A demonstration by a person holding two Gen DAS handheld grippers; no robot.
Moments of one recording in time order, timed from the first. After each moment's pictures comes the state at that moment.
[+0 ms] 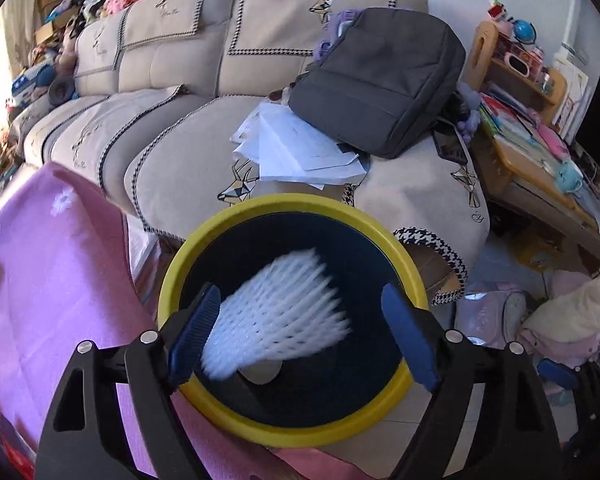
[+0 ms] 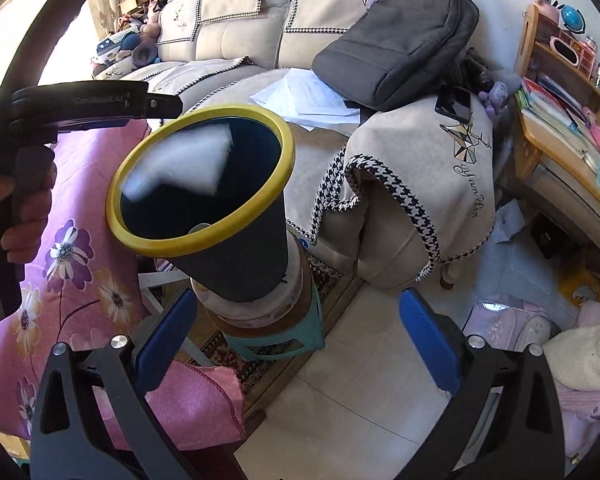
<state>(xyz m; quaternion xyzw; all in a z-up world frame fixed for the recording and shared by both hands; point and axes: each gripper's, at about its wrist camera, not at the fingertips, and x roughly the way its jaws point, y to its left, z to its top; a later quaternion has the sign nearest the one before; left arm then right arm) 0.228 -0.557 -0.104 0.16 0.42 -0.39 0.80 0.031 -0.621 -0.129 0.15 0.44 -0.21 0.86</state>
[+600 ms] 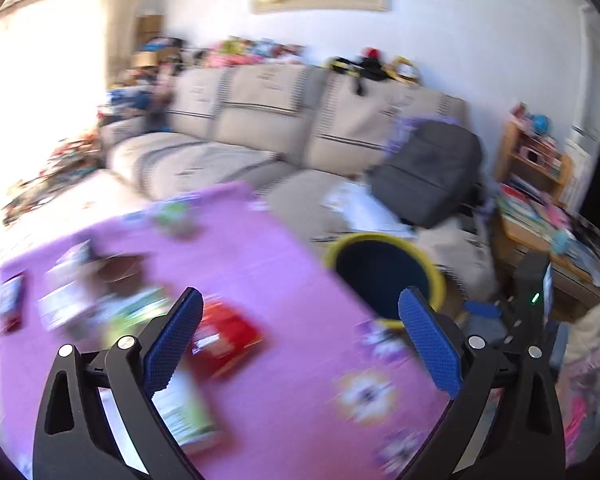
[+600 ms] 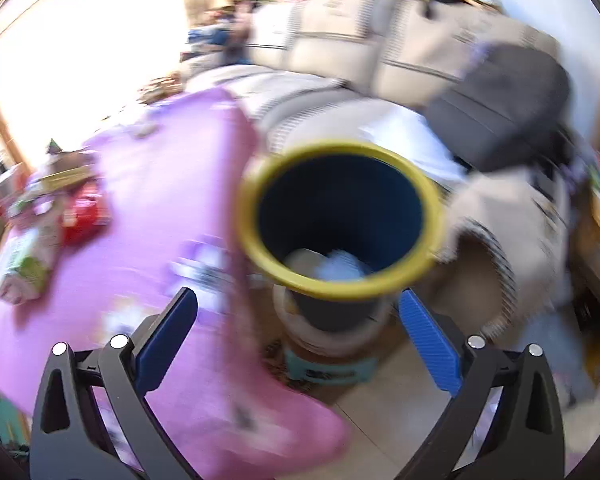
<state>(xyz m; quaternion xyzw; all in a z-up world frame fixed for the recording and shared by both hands) 0.122 -0.252 0.019 0.06 0.31 -0.29 0.91 0.094 -0.509 -0.087 0.07 0.41 -0.03 0.91</state>
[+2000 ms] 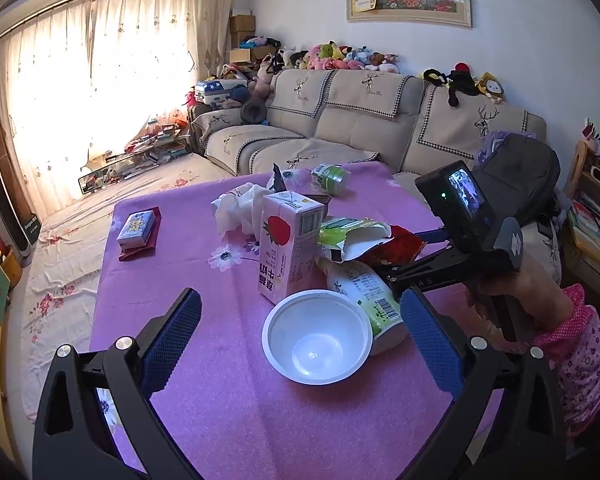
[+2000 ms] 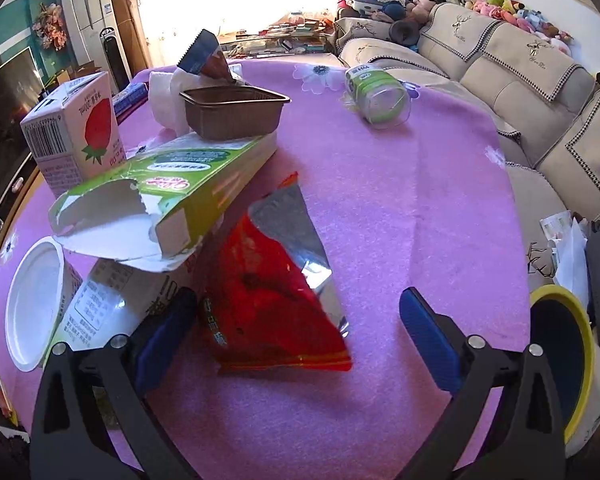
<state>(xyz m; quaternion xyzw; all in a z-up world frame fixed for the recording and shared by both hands) 0.090 -0.087 0.001 0.05 0.30 -0.15 0.94 0.255 -0.322 -0.104 -0.04 0.46 0.16 0.87</state>
